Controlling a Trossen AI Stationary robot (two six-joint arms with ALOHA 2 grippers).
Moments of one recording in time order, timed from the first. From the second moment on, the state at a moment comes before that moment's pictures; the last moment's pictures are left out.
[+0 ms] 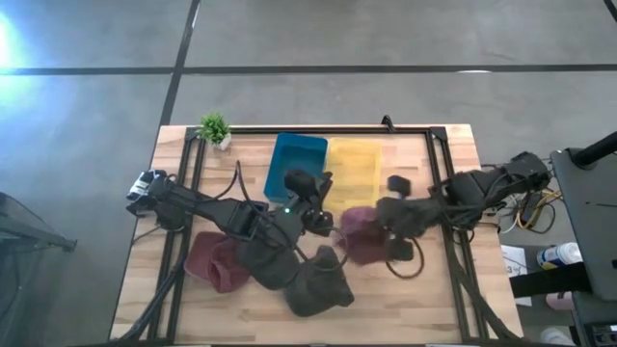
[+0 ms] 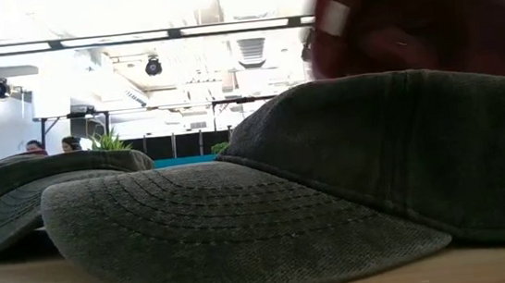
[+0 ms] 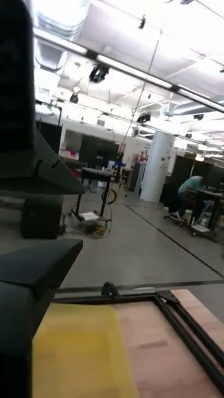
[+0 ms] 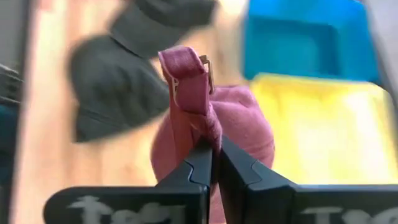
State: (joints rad) left arm -0.35 1.73 1.76 -0.24 -1.18 1.00; right arm 0.43 1.38 1.58 -1.25 0.36 0.44
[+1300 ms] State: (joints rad) left arm -0.41 2.04 1.76 -0.47 -0.48 -0.25; right arm 0.52 1.45 1.16 -0.80 0.09 0.63
